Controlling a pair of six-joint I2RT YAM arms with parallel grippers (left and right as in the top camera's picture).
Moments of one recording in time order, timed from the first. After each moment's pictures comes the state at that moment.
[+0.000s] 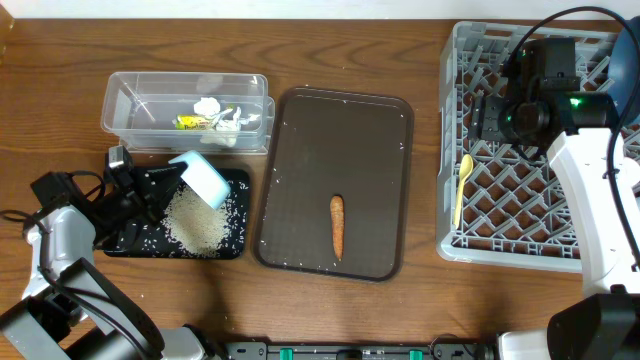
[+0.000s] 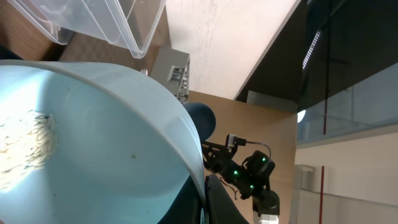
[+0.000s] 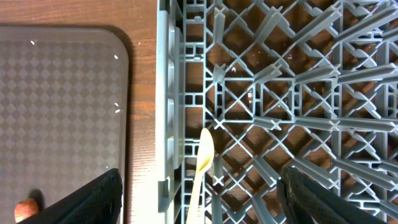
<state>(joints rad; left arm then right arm) 0.68 1.57 0.88 -0.78 1.49 -0.32 0.03 1.60 1.48 -0.97 -0.01 0.15</state>
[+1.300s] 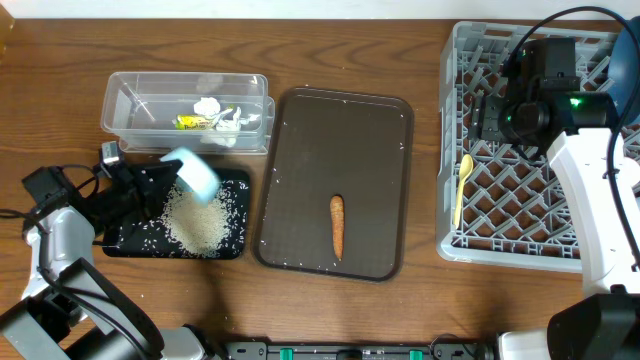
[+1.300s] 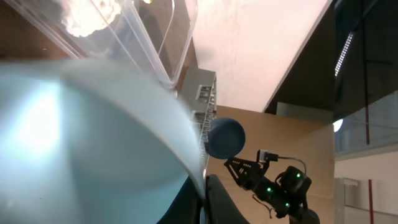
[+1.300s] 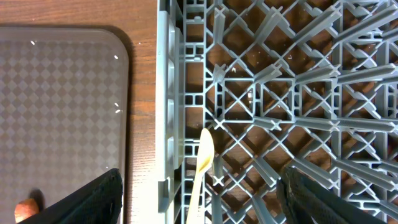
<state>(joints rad) 0.68 1.58 0.88 -0.62 1.36 -0.36 0.03 1.60 1.48 -0.97 -0.01 0.15</state>
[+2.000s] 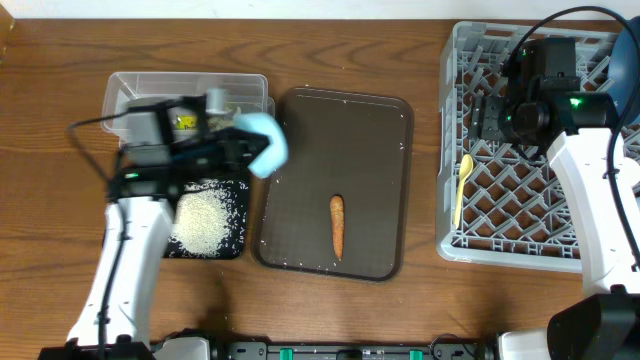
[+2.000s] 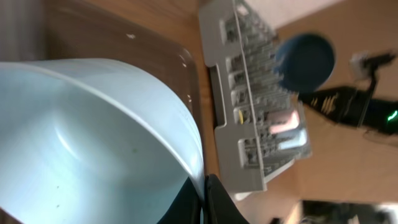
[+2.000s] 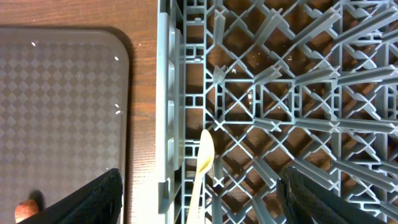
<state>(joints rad) 0.02 1.35 0.96 -0.40 0.89 -0.38 0.03 1.60 1.48 -0.97 -0.01 0.15</state>
